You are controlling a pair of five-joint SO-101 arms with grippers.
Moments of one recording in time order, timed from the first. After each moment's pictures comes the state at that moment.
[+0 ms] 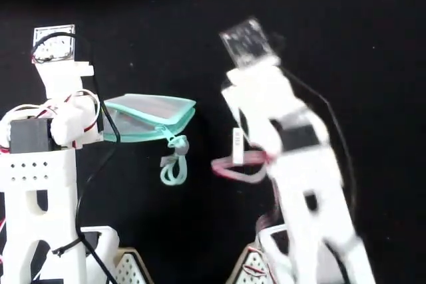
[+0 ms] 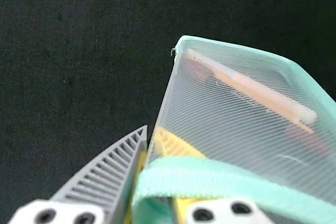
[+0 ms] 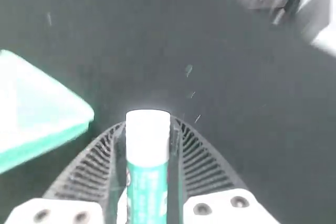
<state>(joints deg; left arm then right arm) -8.6 -36.9 21.1 84.7 1.7 -13.1 -49.5 40.7 47.4 16.1</state>
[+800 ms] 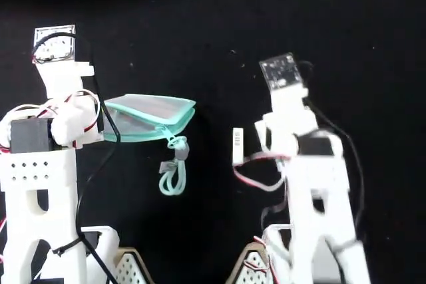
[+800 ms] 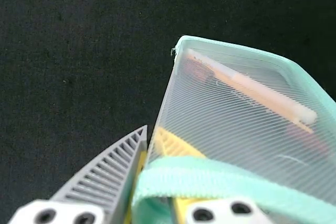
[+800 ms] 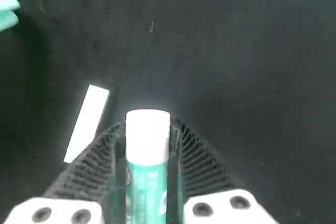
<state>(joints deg) -8.6 -36.9 21.1 84.7 1.7 0.8 -34.2 50.3 54.4 16.4</state>
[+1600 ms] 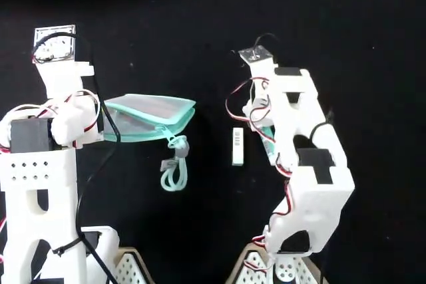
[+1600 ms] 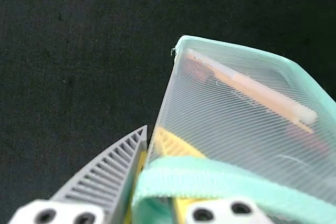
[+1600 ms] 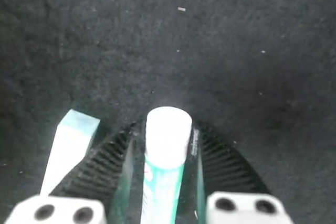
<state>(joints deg) -8.6 -36.8 21.1 84.7 1.7 0.4 21.1 12.2 63.8 19.1</state>
